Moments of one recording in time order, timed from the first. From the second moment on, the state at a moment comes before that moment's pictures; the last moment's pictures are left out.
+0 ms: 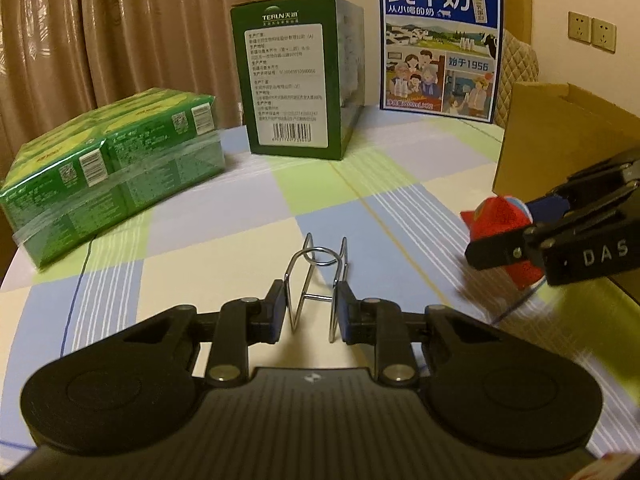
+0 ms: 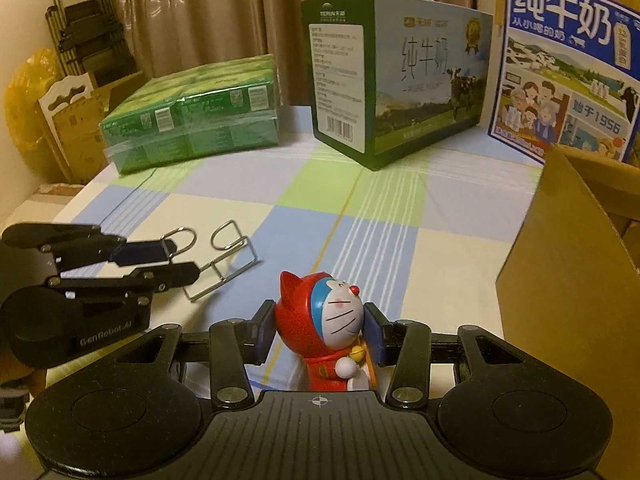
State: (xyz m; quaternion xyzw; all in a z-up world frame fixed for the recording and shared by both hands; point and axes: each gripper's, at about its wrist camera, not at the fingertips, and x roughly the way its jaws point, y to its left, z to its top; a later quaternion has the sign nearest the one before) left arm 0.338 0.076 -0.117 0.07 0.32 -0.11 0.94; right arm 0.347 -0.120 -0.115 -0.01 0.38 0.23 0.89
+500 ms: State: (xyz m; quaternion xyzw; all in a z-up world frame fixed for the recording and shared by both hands) left arm 0.245 0.066 -0.091 0.06 0.38 -0.16 0.91; right arm 0.289 -0.140 -0.080 0.06 0.41 0.22 0.88
